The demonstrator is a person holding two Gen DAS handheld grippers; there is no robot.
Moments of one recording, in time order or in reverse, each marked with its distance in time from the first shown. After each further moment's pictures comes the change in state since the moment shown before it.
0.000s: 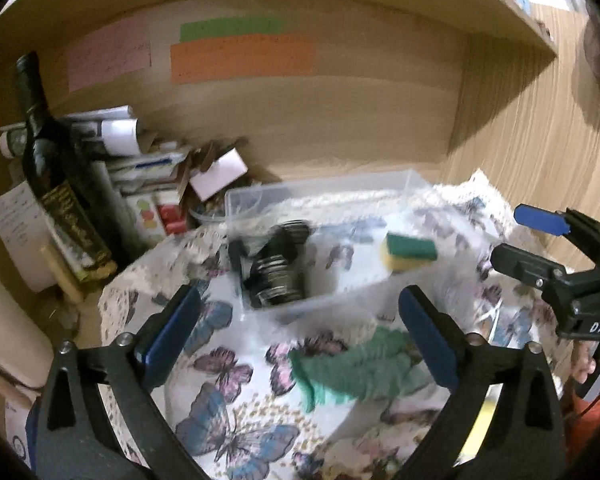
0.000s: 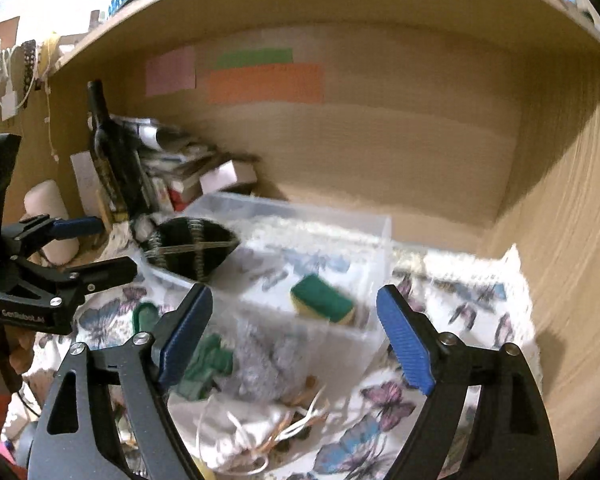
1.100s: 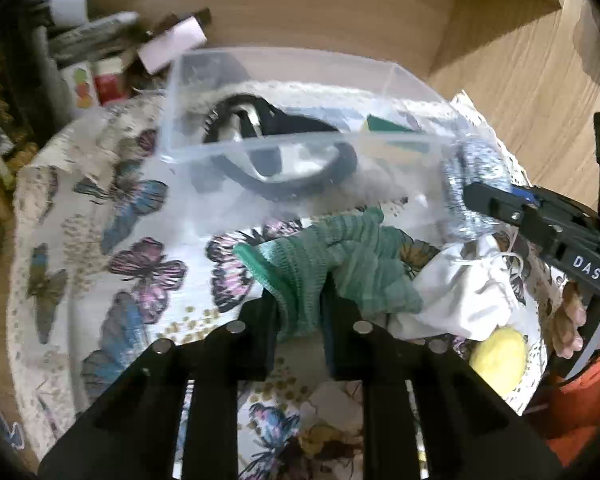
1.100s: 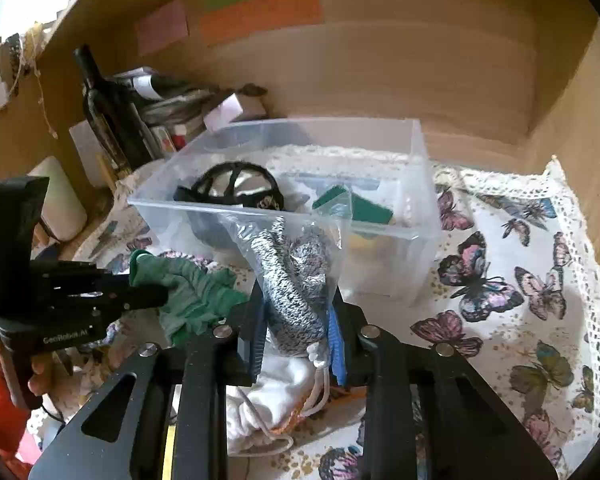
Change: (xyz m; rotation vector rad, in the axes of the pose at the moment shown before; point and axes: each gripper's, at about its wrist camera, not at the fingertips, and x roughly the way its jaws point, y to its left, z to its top) left arm 0.059 -0.005 -0.069 -0.050 0.249 -0.180; right arm 0.029 -0.002 -0.043 0.101 0.122 0.090
